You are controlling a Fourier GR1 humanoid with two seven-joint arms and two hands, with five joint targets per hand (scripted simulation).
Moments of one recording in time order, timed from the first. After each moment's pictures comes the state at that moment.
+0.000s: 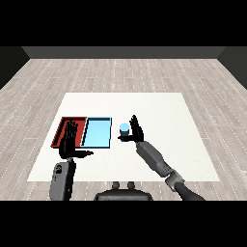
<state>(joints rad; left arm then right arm) -0.03 0.08 0.11 -1.64 0.15 -0.13 -0.37 -0.68 0.00 0.45 -0.63 -0.80 -0.19 -0.63</state>
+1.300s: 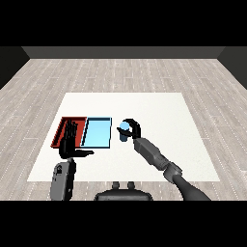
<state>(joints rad) -0.03 0.07 0.10 -1.66 0.14 -0.11 -0.35 -0.84 0.00 0.67 -0.45 -1.05 -0.45 -0.65</state>
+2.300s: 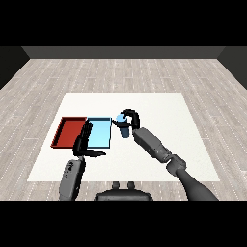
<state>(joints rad) -0.07 0.02 -0.03 -1.59 0.05 -0.10 -0.29 -0.97 -0.08 0.69 -0.57 -0.86 -0.62 -0.54</state>
